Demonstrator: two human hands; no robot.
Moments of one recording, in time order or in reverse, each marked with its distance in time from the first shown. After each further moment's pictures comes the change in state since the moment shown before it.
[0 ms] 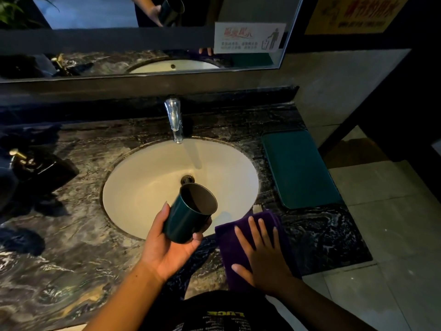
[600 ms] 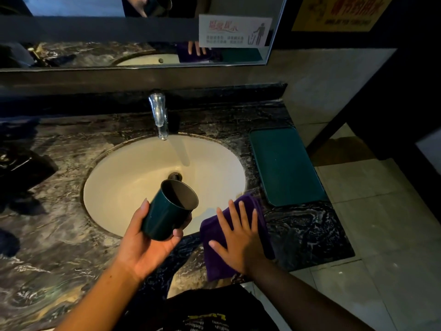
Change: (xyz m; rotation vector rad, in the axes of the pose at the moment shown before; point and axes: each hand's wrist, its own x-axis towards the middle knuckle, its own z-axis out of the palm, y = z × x) left_hand 0.000 0.001 0.002 0.067 0.052 0.049; right_hand 0.033 -0.008 -0.022 0.035 0.052 0.042
